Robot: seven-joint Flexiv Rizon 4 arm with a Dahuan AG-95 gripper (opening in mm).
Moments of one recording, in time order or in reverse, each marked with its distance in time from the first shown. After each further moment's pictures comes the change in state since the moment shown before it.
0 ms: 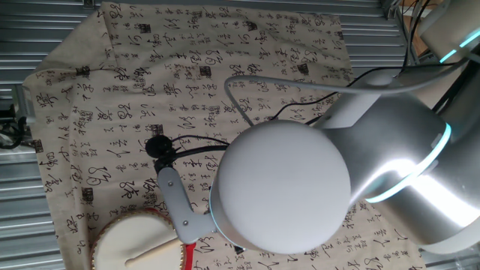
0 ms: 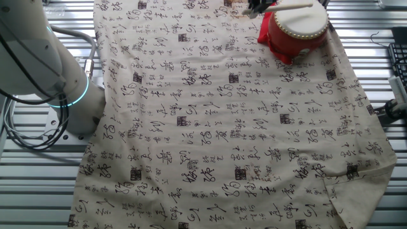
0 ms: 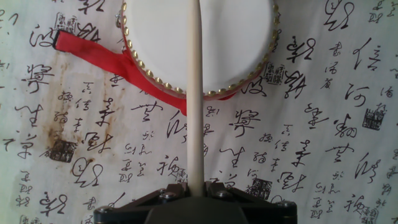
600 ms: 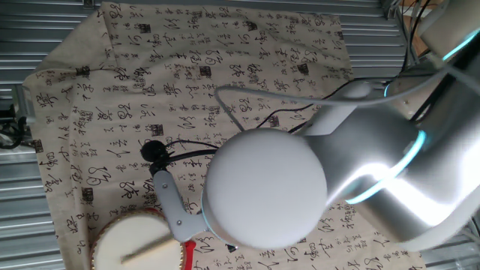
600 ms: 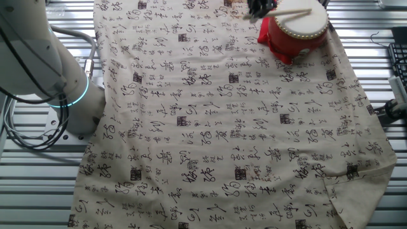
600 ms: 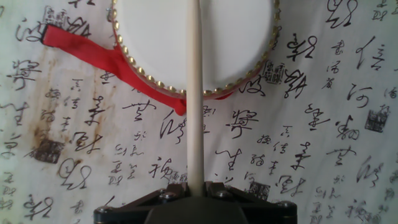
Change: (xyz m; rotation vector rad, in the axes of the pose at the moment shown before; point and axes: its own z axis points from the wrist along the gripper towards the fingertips) arm -0.008 -0.006 0.033 -0.003 -0.015 -0.006
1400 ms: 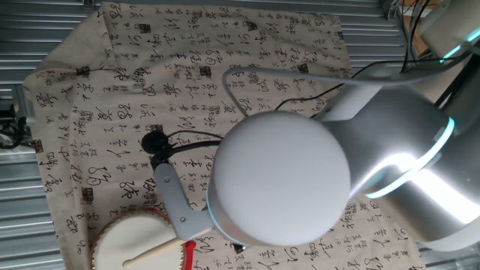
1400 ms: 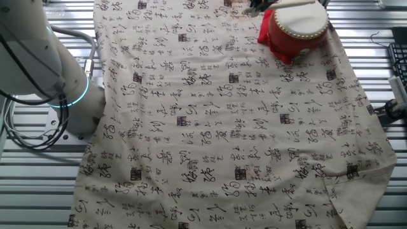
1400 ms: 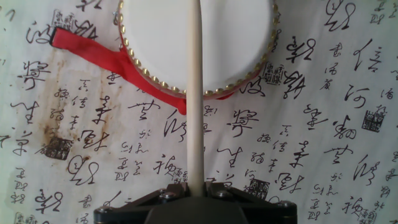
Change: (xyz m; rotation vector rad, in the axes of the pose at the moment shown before) arm 0.008 0.005 -0.041 -0.012 0.012 -0.001
